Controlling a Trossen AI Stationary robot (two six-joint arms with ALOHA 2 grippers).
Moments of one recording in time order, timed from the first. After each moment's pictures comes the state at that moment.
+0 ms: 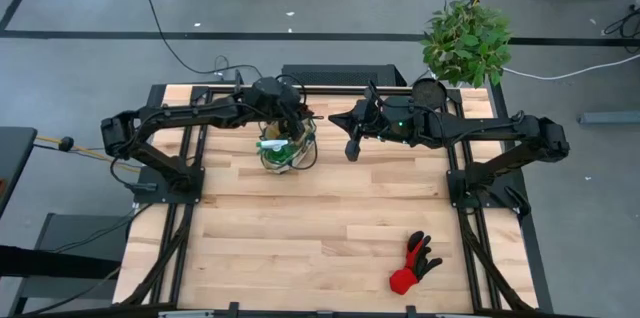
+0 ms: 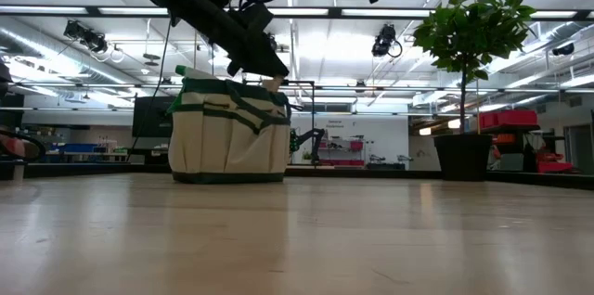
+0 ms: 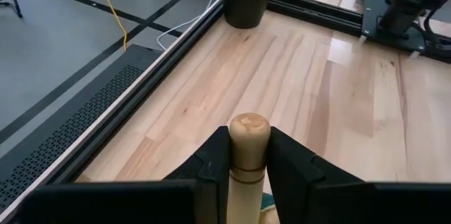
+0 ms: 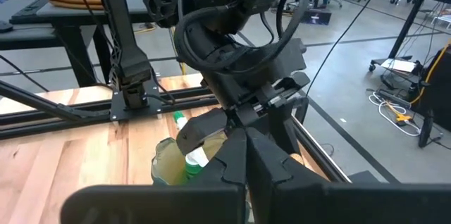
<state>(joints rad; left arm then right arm) 0.44 1.46 0.96 0.02 0.03 -0.06 -0.09 1.37 1.15 -0.02 0.20 0.01</state>
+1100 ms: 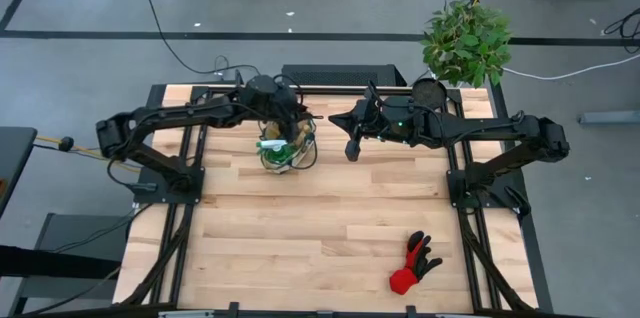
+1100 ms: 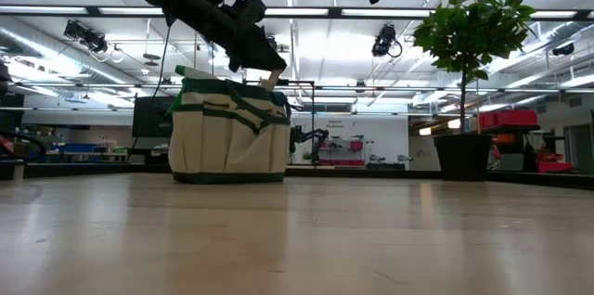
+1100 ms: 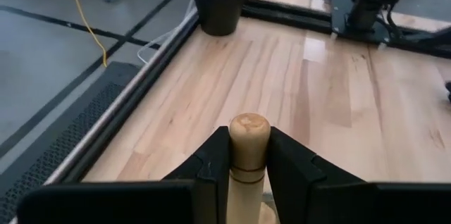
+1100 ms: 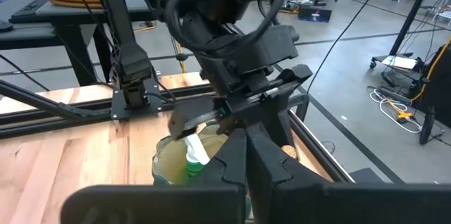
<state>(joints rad) 0.46 1.42 0.94 0.04 0.14 0.03 -0.09 1.37 1.15 -0.03 0.20 0.02</state>
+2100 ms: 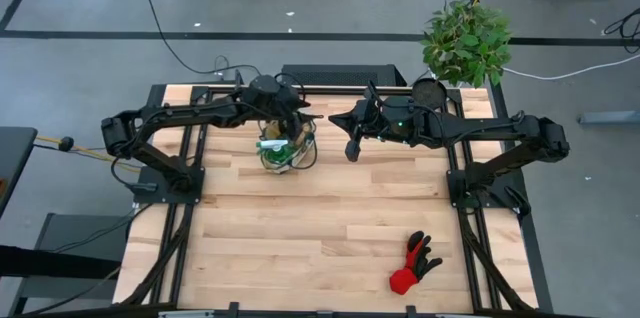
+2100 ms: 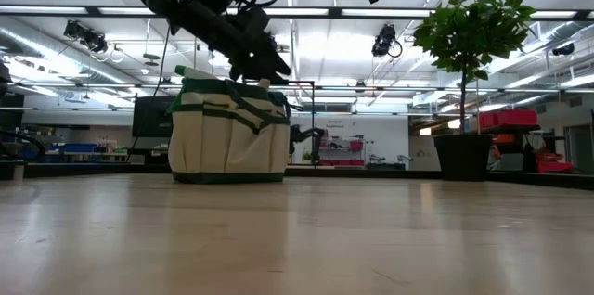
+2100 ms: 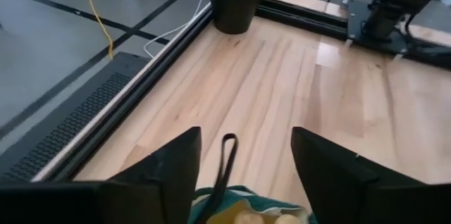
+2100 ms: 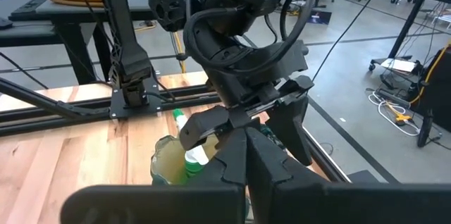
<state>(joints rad) 0.47 1.47 0.92 0.10 0.12 -0.03 -0.09 1.37 1.15 -0.03 0.20 0.00</state>
